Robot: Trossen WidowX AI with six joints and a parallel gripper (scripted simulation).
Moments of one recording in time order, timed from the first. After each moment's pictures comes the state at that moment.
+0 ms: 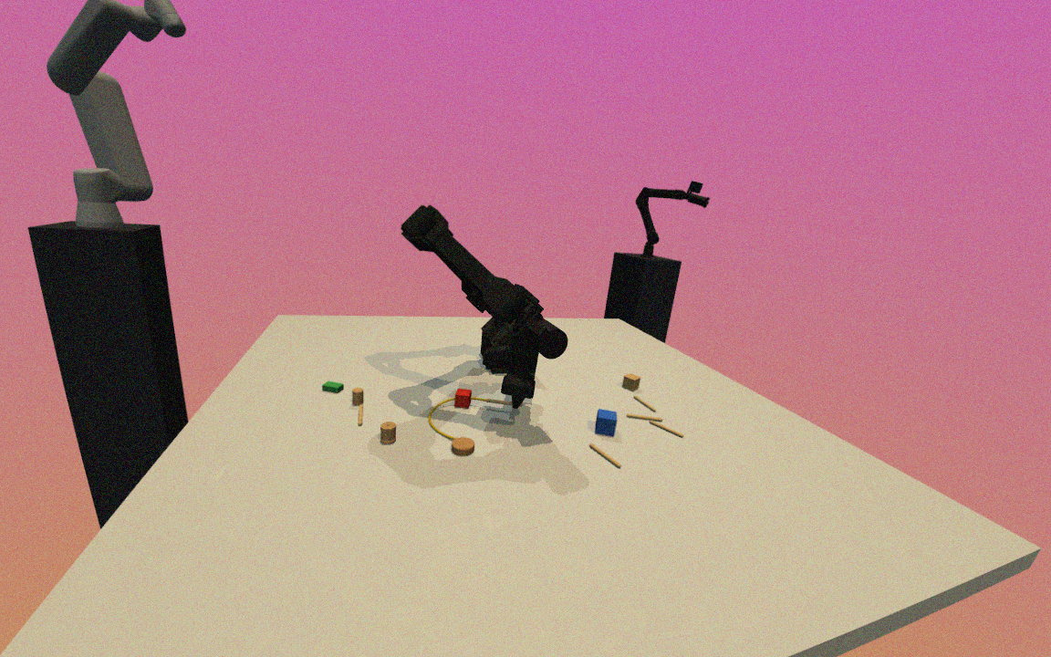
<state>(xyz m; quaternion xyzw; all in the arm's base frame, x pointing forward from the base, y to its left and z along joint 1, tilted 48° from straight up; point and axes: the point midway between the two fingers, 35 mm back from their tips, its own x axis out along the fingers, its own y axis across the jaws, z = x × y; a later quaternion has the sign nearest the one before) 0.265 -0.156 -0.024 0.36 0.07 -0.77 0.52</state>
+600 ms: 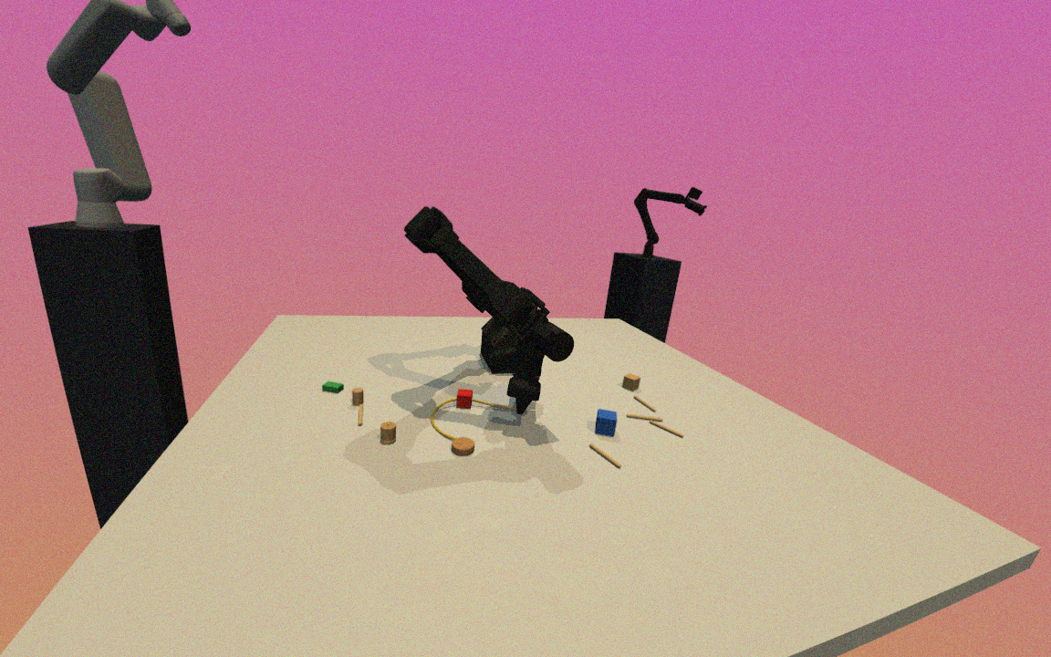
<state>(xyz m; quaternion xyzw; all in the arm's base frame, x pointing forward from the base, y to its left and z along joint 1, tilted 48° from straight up) 0.268 -0.154 -0.035 0.36 0.07 -0.77 0.52</state>
